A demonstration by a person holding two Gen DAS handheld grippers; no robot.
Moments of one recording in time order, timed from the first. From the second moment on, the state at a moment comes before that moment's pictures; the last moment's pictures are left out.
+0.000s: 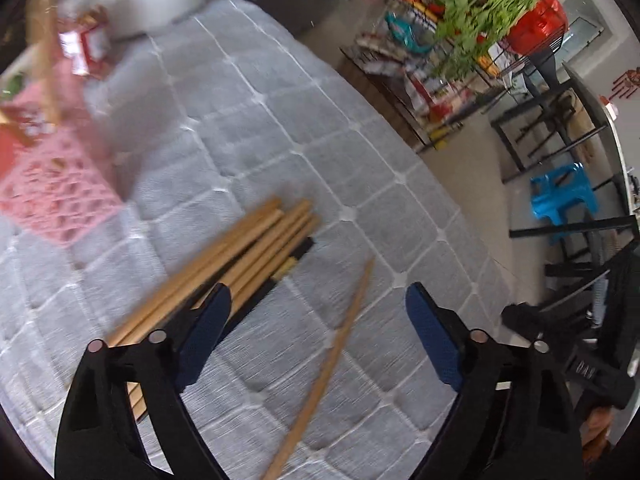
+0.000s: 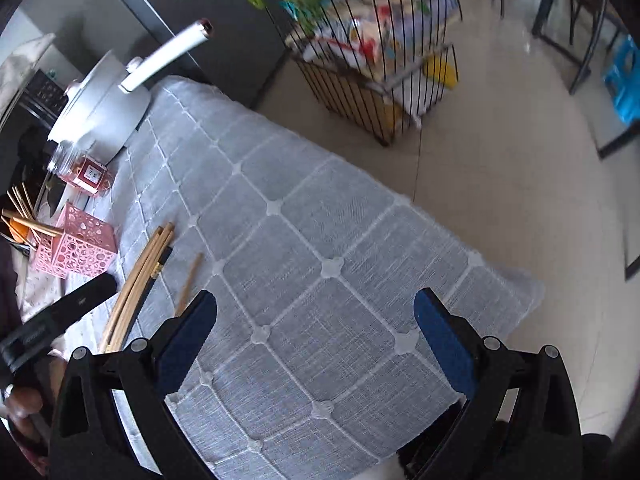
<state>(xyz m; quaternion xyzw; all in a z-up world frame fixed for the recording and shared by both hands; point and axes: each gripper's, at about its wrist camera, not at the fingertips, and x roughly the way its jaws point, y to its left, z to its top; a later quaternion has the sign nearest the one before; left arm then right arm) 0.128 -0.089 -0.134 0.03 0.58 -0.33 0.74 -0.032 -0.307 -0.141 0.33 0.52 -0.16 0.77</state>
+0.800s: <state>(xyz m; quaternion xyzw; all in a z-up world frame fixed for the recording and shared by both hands) 0.135 -0.127 -0.169 0.15 0.61 -0.34 0.69 -0.030 -0.314 -0.155 0.39 0.54 -0.14 0.73</state>
